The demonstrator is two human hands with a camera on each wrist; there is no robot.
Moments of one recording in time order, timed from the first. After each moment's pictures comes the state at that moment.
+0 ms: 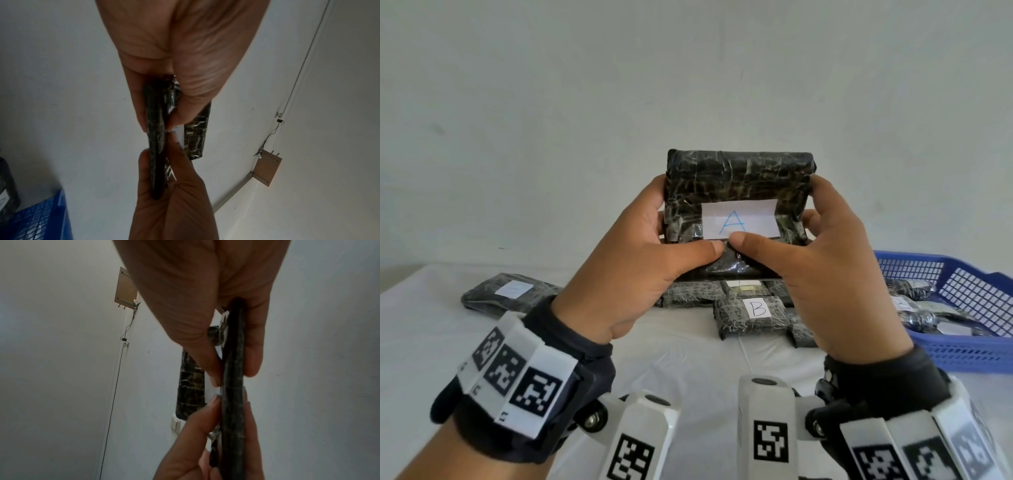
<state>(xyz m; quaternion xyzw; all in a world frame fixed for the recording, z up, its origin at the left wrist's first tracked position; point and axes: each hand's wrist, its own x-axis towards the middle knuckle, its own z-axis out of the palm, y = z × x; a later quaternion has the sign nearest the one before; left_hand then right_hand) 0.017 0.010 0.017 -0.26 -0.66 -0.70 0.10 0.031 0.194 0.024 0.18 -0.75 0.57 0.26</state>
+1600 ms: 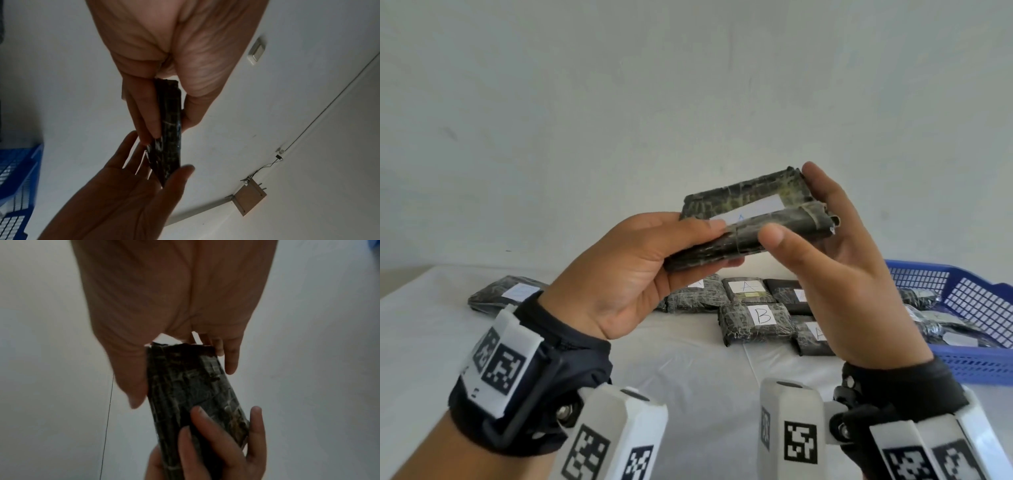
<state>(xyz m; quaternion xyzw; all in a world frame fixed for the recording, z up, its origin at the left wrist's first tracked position) 0.020 0.000 0.028 -0.22 -0.55 -0.80 -0.06 0.029 0.204 0.016 0.25 -0.66 0.69 0.17</state>
